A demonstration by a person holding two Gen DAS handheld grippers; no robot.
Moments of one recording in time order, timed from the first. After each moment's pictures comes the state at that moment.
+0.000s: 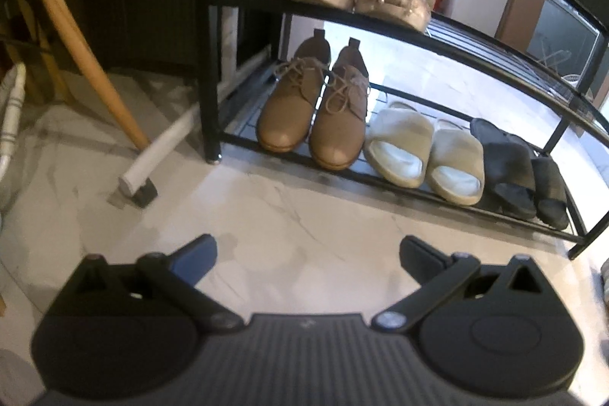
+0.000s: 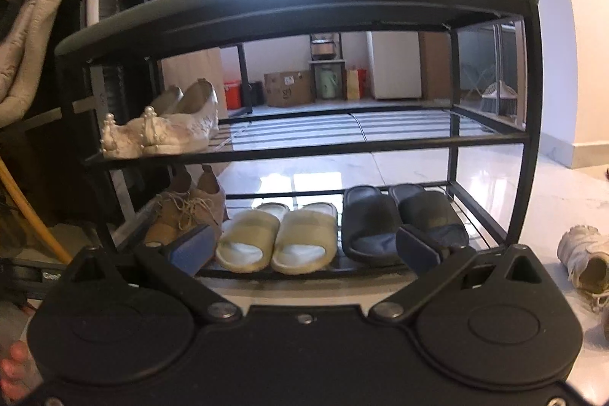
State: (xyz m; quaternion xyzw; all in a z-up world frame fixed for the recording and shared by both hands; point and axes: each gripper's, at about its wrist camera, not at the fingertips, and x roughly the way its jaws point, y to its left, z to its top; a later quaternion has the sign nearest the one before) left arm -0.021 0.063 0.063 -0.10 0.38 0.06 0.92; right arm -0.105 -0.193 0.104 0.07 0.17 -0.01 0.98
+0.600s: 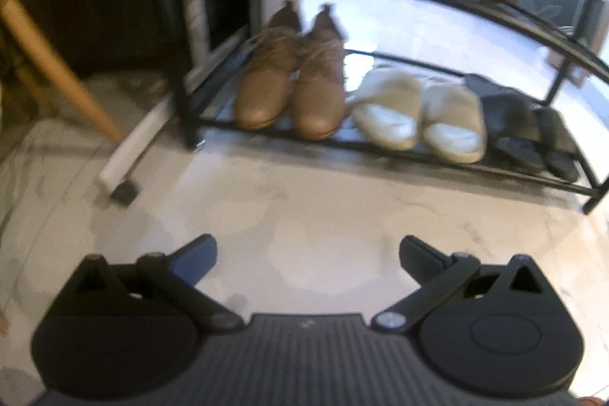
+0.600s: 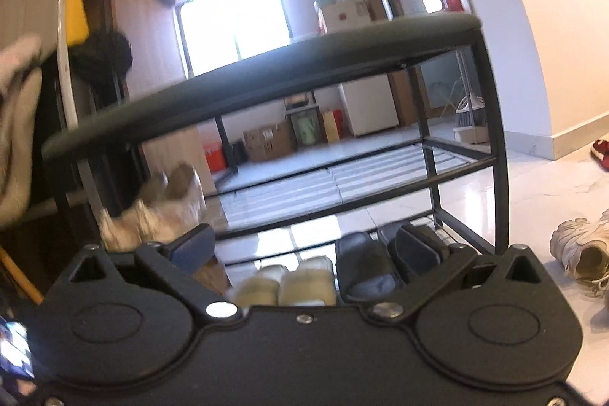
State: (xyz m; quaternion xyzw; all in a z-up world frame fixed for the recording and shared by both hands) left arm -0.004 0.021 0.041 -0.04 0.40 0.02 0.92; right arm -0.143 -0.232 0.148 0.16 0.05 -0.04 0.98
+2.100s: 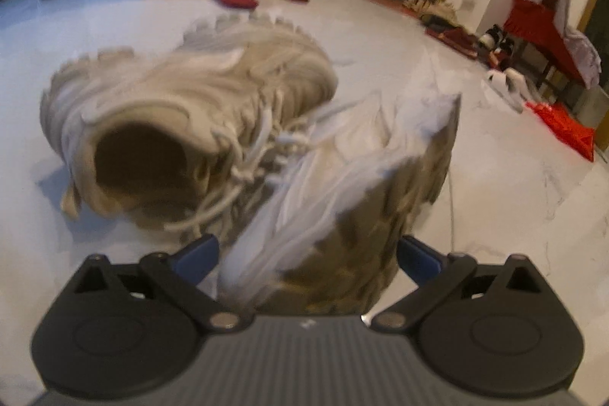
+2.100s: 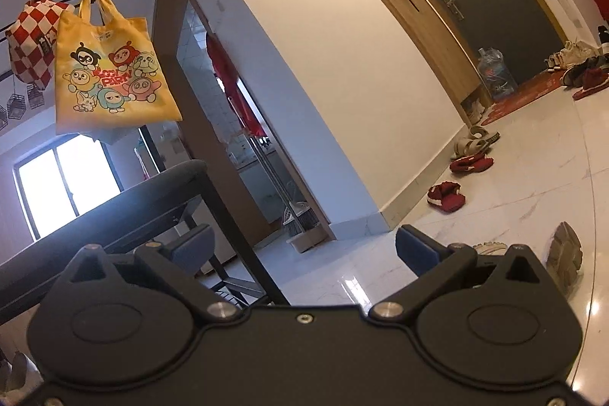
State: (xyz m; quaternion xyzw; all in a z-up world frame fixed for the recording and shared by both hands) left arm 0.003 -0.571 -0.105 0.15 0.38 -0.59 0.70; right arm -0.163 -0.400 0.122 0.26 -0.11 -0.31 0.91
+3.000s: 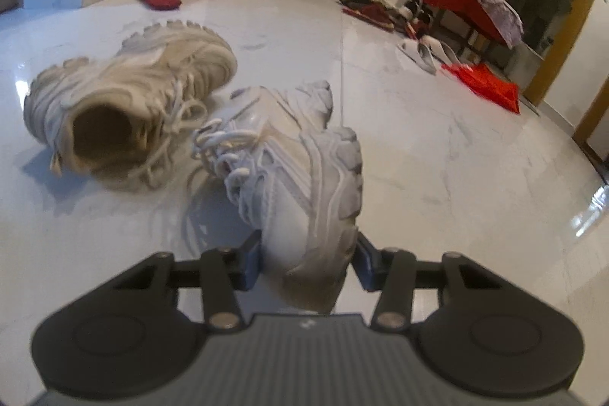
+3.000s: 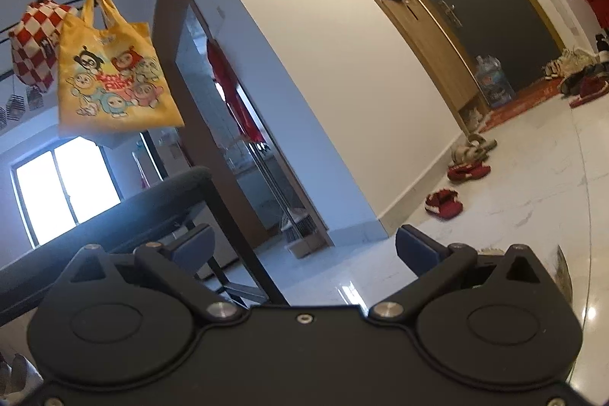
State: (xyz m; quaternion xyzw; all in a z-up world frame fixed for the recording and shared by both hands) left arm -0.046 -0.481 -0.064 0.18 0.37 -0.67 0.62; right arm -0.170 -0.384 0.127 0.25 -0.12 -0.32 0.91
